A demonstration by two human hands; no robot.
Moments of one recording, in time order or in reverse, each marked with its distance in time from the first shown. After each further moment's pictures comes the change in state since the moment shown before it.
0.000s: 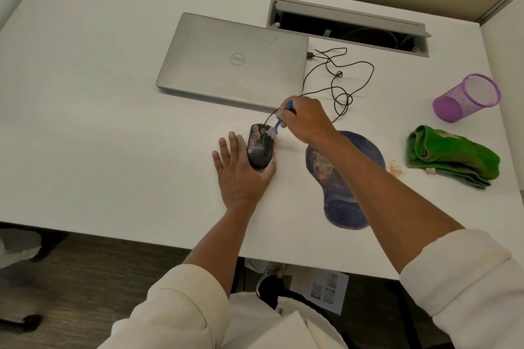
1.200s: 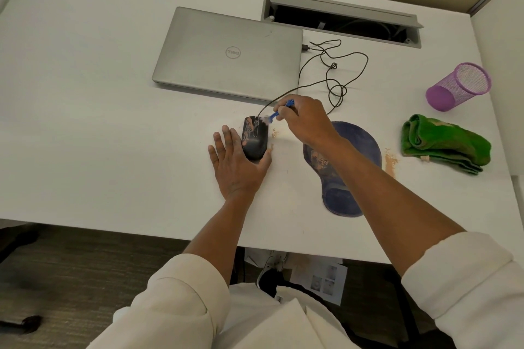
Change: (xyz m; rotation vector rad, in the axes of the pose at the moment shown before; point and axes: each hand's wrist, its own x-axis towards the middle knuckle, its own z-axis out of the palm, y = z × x) left_hand -0.001 -0.005 -0.001 0.007 0.002 -0.027; right_hand -0.023 0.008 0.006 0.083 0.074 -0.015
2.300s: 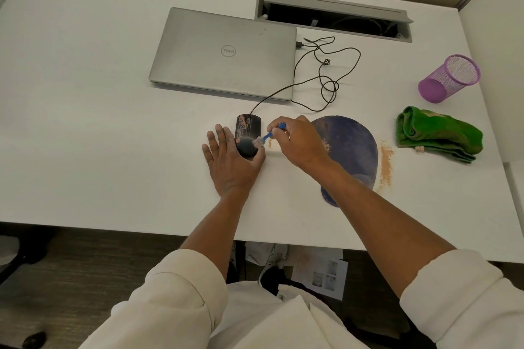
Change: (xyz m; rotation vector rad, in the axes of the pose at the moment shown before) left_hand 0.000 -0.012 -0.001 -0.018 0.015 0.009; right_hand -0.048 0.016 0.029 -0.139 0.039 -0.054
